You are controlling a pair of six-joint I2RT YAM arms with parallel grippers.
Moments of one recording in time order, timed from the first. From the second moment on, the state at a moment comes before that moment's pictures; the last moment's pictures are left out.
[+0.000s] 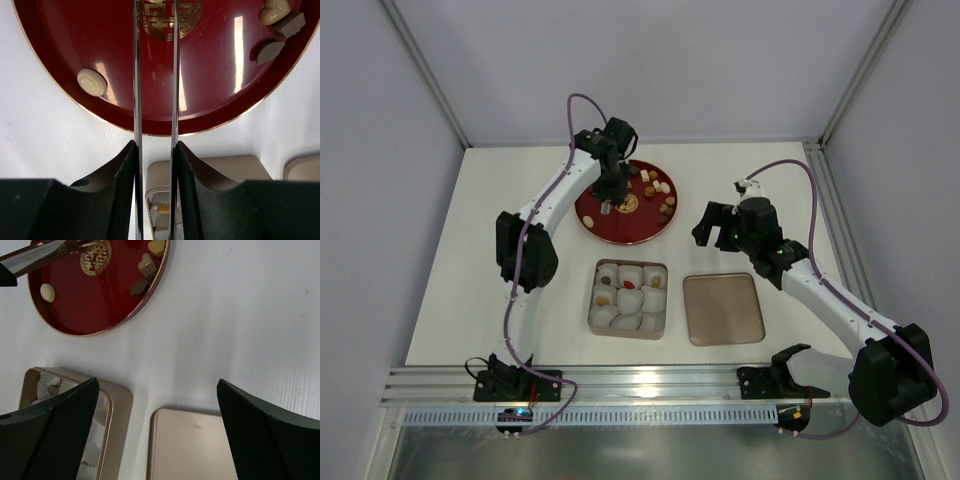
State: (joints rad) left arm -0.50 2.20 2.21 -1.19 -0.11 -0.29; right arm 0.40 1.16 0.78 -0.18 0.01 0.46
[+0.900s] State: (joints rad) left arm -0.50 2.13 2.16 -1.19 -0.08 -0.29; right arm 0.40 1.16 0.78 -0.19 0.01 0.45
